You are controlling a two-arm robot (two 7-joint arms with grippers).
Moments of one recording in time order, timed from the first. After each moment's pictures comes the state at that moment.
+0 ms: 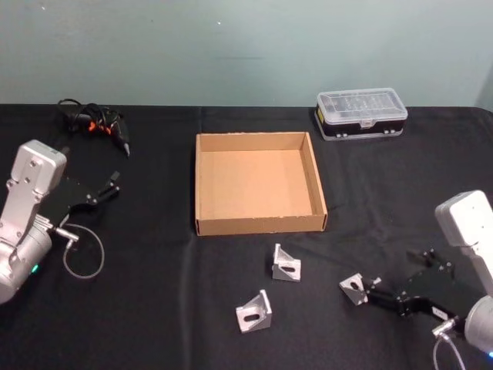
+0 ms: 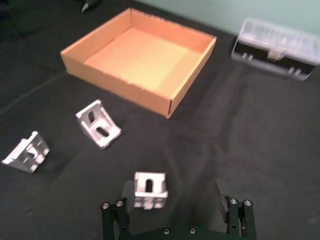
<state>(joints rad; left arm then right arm) -0.20 0.60 0.45 -1.41 -0.25 -0.12 0.03 -0.21 0.79 -0.27 -2.02 0.47 0.43 0.01</state>
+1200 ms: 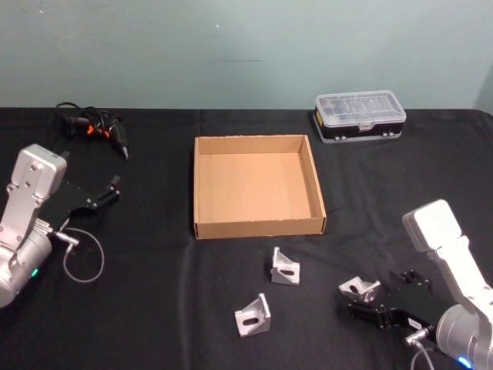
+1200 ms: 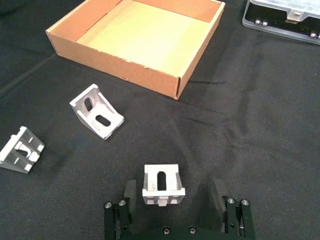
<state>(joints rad) -0.20 0.60 0.45 -1.41 -0.25 -0.12 0.03 -0.15 0.66 -0.32 -1.97 0.44 0.59 -0.01</state>
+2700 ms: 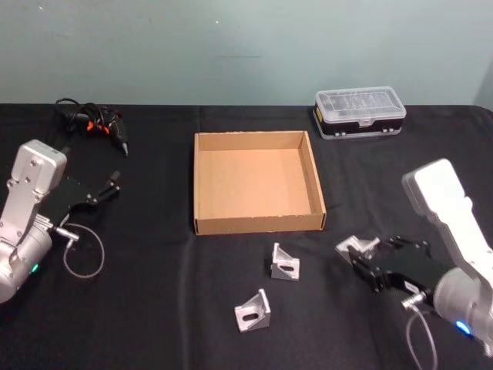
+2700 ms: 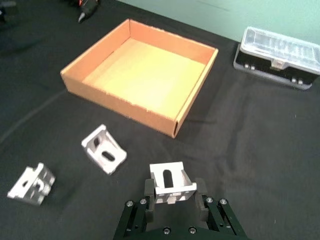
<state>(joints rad) -0.20 0.60 0.45 -1.41 -0.25 -0.12 0.03 -0.11 0.64 -0.29 -2.04 0.40 0.64 0.00</state>
